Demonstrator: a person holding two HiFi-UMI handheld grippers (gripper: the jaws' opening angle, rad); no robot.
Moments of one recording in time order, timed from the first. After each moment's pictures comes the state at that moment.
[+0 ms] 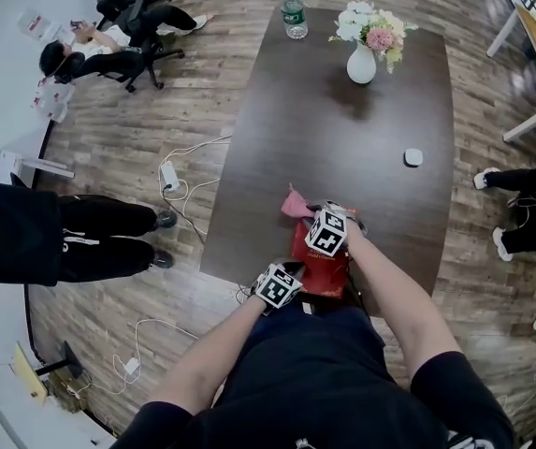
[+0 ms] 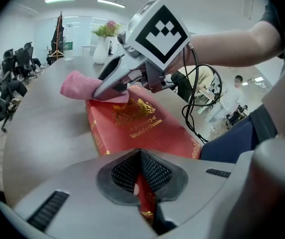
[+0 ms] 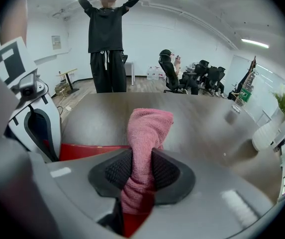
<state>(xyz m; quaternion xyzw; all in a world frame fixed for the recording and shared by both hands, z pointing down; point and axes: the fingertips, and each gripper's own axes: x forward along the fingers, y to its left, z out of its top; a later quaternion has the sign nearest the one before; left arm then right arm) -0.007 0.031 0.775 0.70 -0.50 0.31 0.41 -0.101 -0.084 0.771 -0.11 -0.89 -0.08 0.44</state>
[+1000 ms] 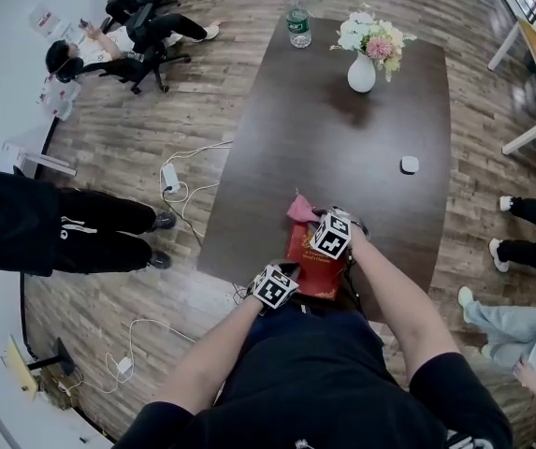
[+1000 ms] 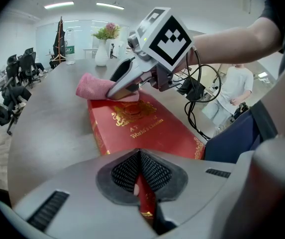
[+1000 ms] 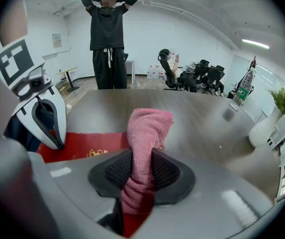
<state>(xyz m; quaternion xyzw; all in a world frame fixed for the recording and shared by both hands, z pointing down) -0.009 0.031 0.779 0.69 -0.51 0.32 0.40 -0.077 -0.095 0.772 -0.11 -0.88 -0.08 0.45</state>
